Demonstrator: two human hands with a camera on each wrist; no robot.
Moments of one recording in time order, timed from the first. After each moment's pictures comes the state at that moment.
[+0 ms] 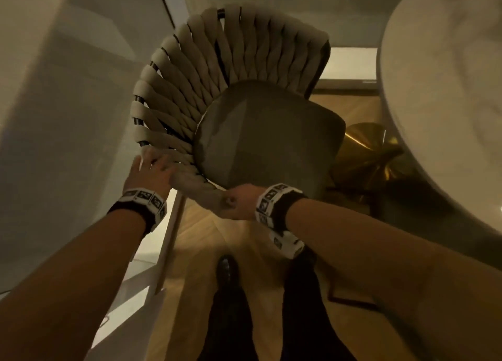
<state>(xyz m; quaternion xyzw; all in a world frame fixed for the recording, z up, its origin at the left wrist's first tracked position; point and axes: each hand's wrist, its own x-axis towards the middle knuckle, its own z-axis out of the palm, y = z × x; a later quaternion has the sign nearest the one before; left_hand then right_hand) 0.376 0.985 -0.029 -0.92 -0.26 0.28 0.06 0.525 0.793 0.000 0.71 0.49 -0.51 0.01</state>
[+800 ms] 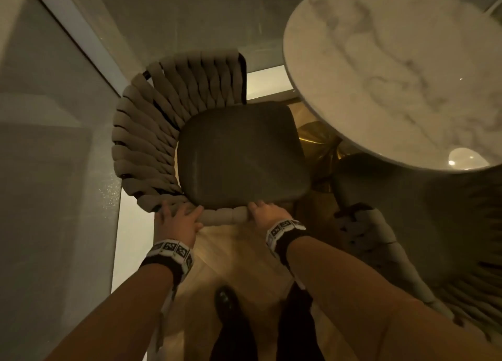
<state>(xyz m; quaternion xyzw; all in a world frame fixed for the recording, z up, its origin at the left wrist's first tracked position) 0.409 0.868 -0.034 -0.93 -0.22 0.29 -0.09 0.519 0.670 -0.021 0.87 0.30 -0.39 -0.01</state>
